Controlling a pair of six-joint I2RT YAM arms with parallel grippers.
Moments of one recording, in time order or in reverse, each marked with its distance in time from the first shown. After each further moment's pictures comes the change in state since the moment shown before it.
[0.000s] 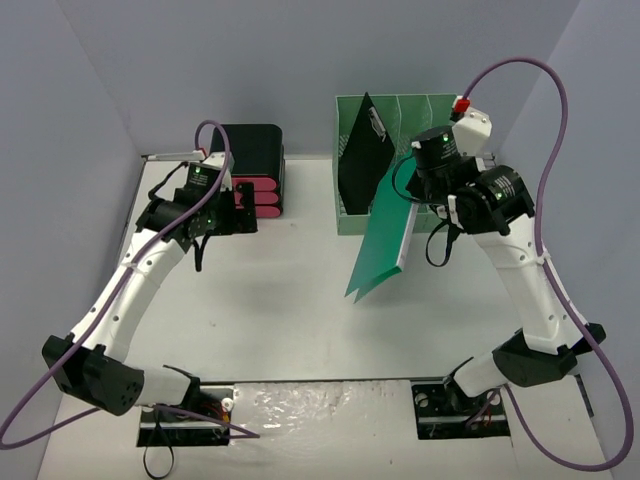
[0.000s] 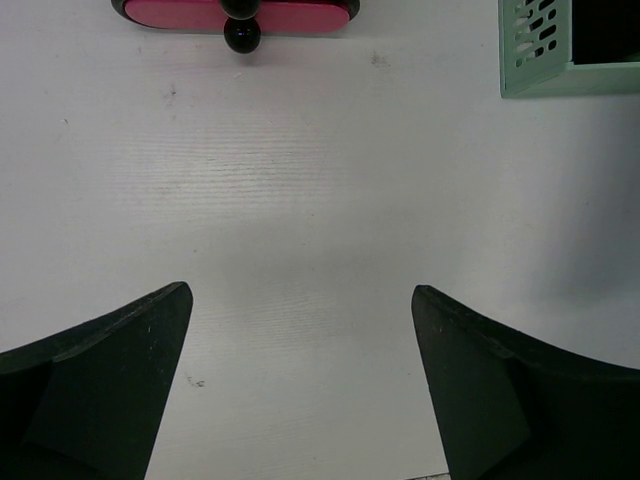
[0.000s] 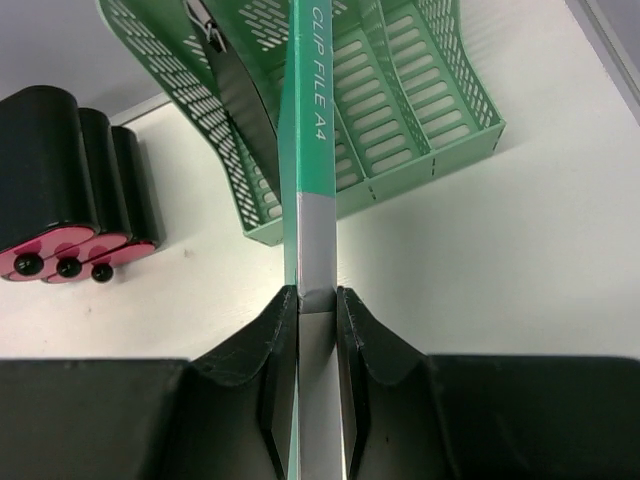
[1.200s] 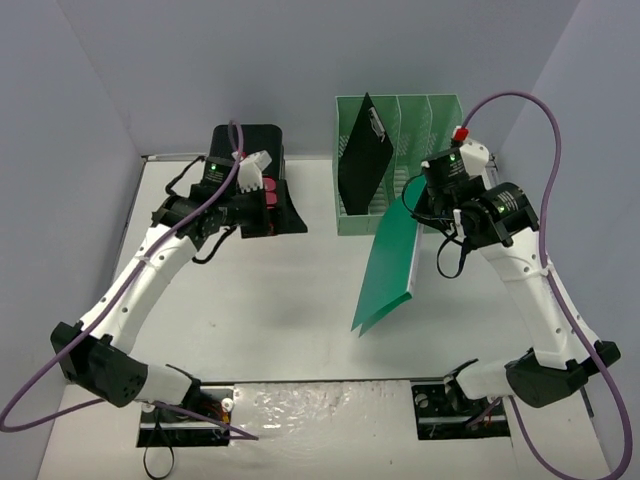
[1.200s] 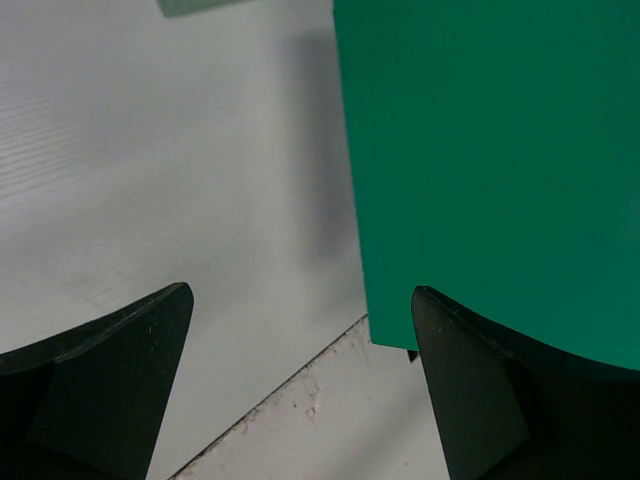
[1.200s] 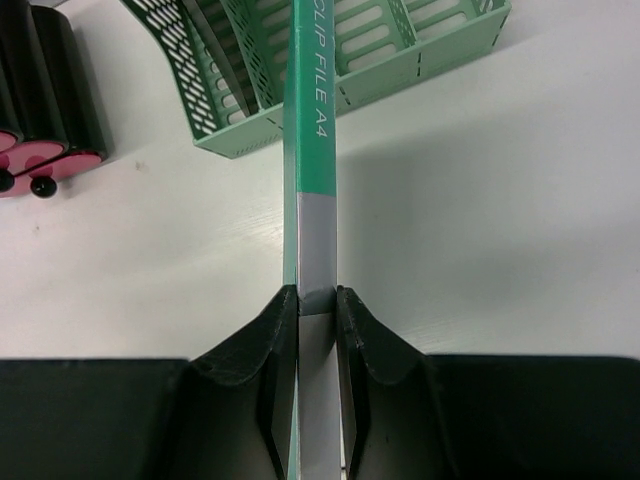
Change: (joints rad) left arm -0.076 0.052 0.025 0.122 0.552 -0.167; right arm -0.107 -0.113 -0.253 -0.002 -0.230 -0.013
